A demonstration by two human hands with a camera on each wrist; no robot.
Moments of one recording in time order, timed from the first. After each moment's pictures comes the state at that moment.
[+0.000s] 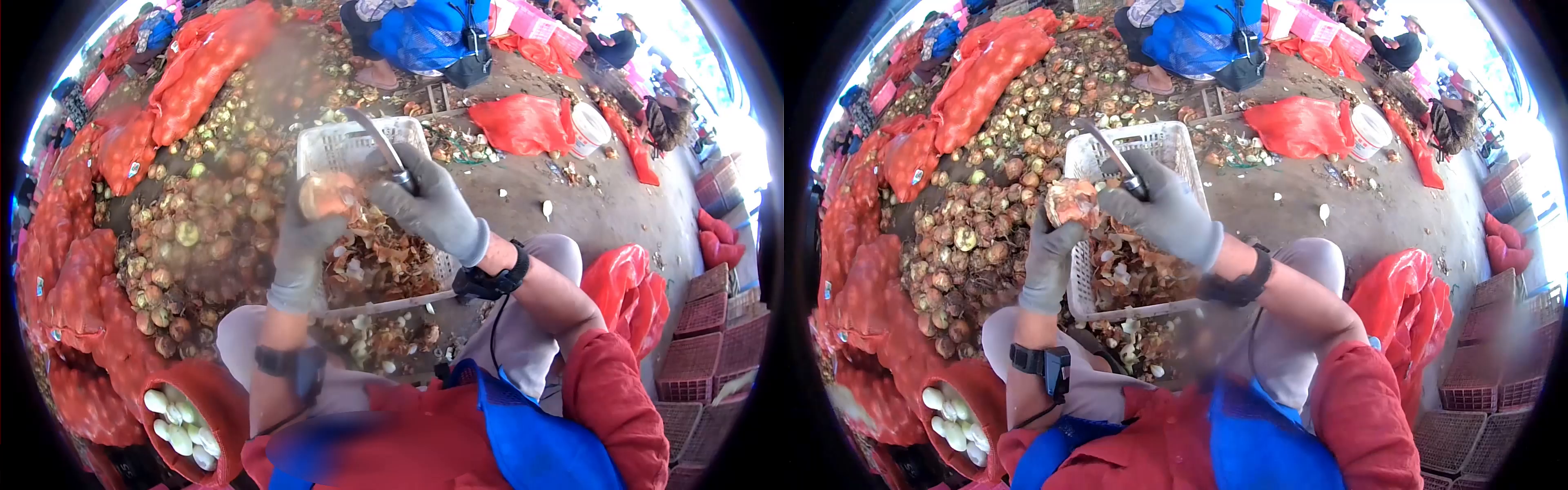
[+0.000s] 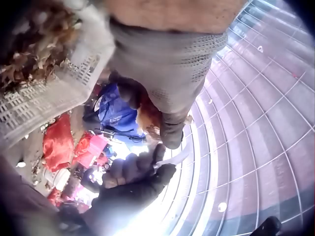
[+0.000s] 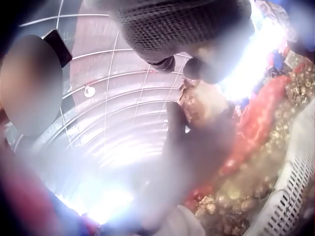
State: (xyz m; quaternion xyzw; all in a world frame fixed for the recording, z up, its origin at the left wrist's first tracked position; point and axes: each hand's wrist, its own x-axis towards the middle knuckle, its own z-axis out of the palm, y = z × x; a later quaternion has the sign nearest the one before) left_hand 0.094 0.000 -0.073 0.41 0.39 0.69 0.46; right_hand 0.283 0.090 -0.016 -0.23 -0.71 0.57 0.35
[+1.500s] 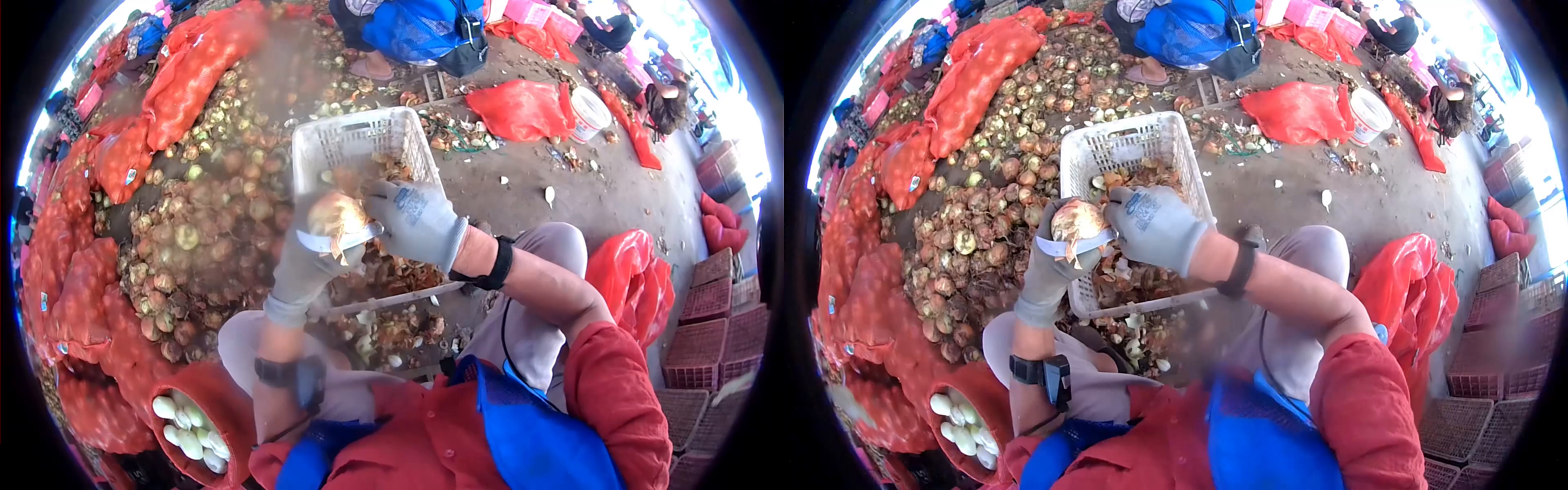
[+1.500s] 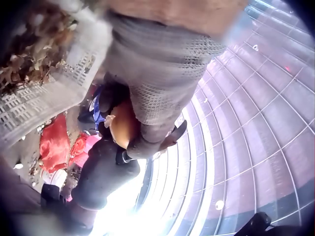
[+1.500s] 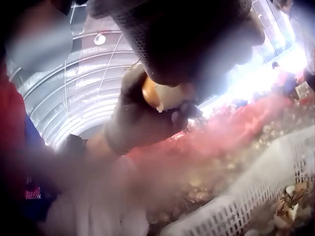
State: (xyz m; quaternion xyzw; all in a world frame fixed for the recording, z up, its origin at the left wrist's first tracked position) left_hand 0.092 -0.011 -0.084 0.62 0.47 0.55 0.30; right_hand 0.289 0.095 -0.053 -0.16 -0.95 0.05 0.25
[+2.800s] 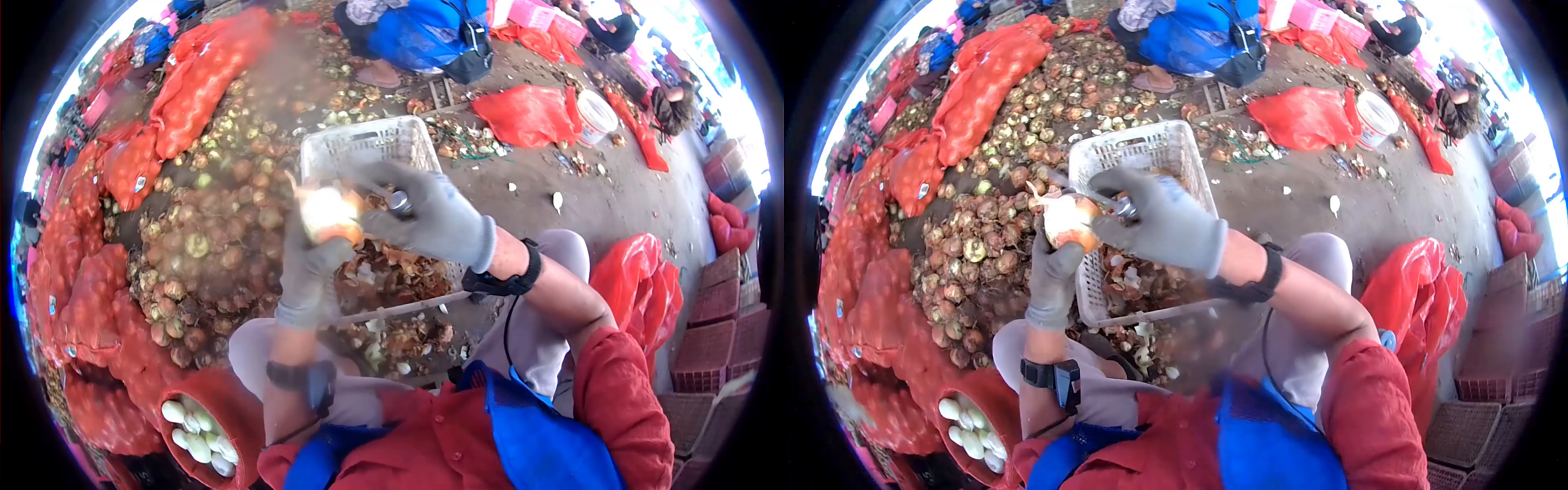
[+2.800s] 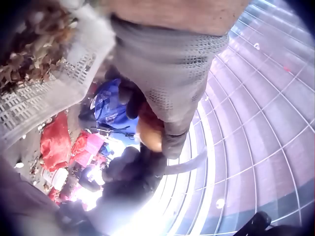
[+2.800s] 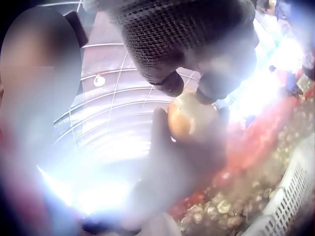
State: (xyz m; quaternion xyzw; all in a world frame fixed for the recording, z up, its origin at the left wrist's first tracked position) left_hand 0.109 -0.015 -0.050 0.39 0.37 0.70 0.47; right_hand 0.284 0.090 0.006 -0.21 -0.84 0.37 0.34
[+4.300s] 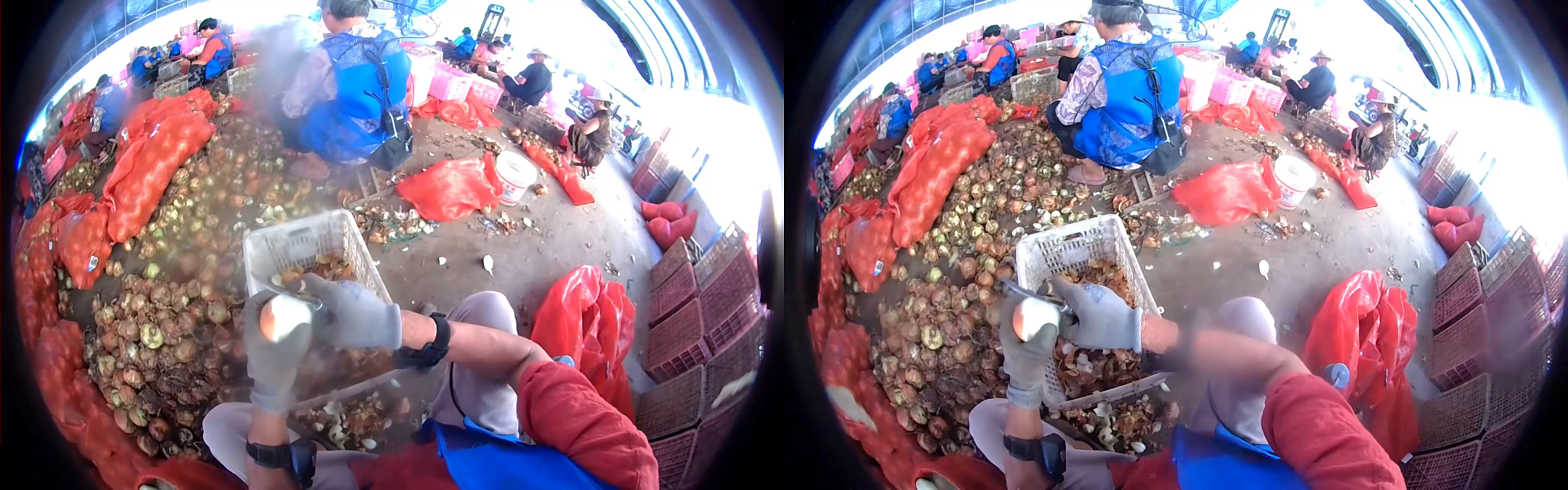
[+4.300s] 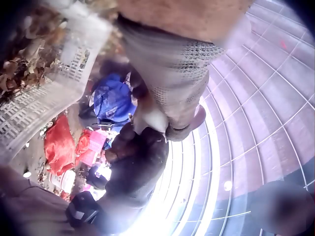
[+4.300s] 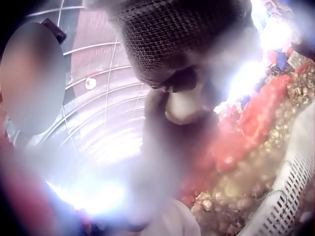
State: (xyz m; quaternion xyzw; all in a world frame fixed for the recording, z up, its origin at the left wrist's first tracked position) left_hand 0.113 -0.007 -0.052 0.53 0.50 0.65 0.22; right_hand 0.280 0.080 0.020 -0.27 -0.86 0.39 0.18
